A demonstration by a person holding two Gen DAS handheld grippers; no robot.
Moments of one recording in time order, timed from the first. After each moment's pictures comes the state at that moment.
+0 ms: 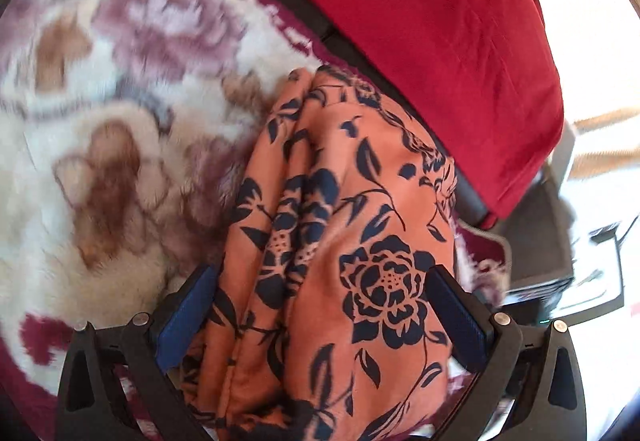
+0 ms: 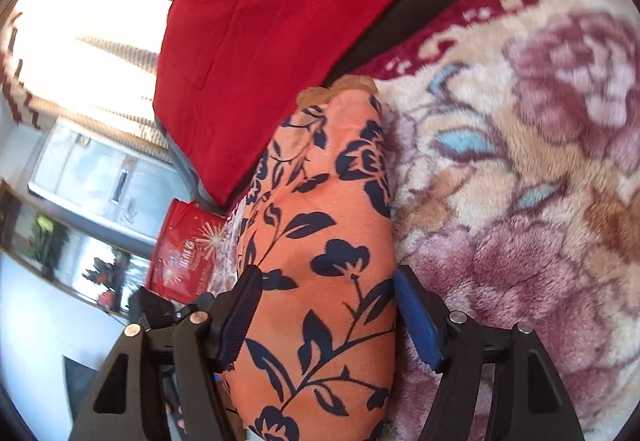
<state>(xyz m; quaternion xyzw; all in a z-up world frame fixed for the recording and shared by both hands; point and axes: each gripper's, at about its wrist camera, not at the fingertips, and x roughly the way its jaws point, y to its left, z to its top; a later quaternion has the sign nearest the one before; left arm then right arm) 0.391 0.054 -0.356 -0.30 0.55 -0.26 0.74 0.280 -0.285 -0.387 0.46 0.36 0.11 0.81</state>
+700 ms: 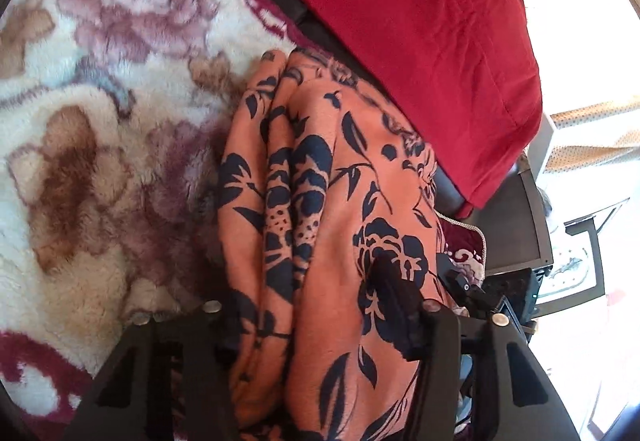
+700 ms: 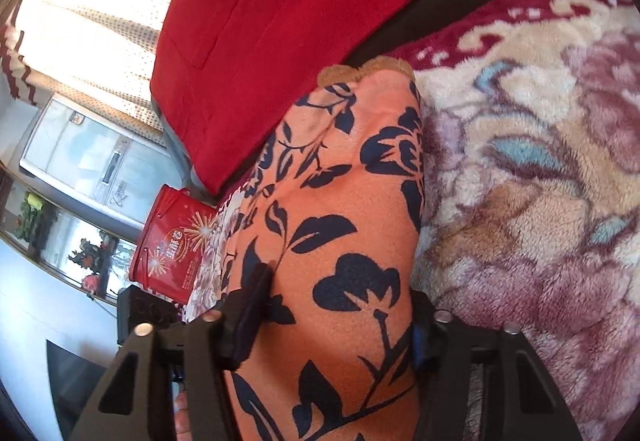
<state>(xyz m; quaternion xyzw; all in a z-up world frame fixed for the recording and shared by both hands) 0.381 0.020 -0.348 -0.28 0.51 -0.34 0.74 0.308 -0.252 -0.379 0.40 0.36 0.11 0.83</state>
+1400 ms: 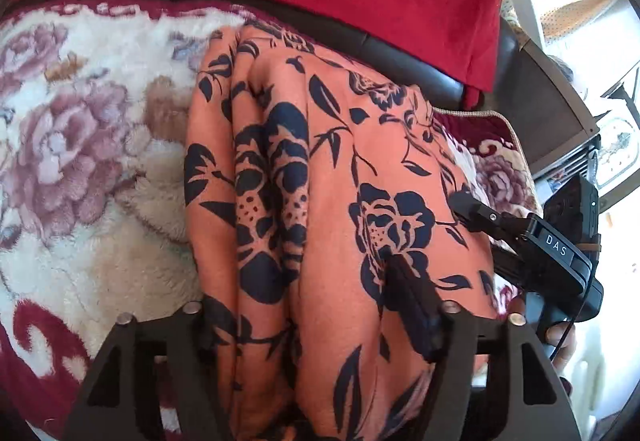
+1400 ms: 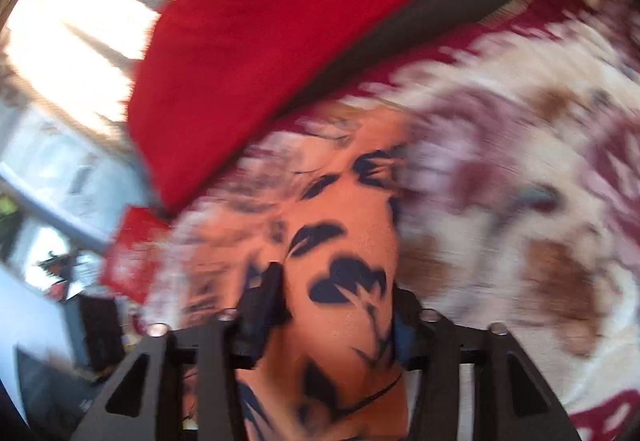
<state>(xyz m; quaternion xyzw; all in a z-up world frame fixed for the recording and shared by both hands) 0.261 -0.135 -0.317 -0.08 0.50 -0.36 0.79 0.202 -0.355 -0.362 0.37 0.37 0.00 0.85</state>
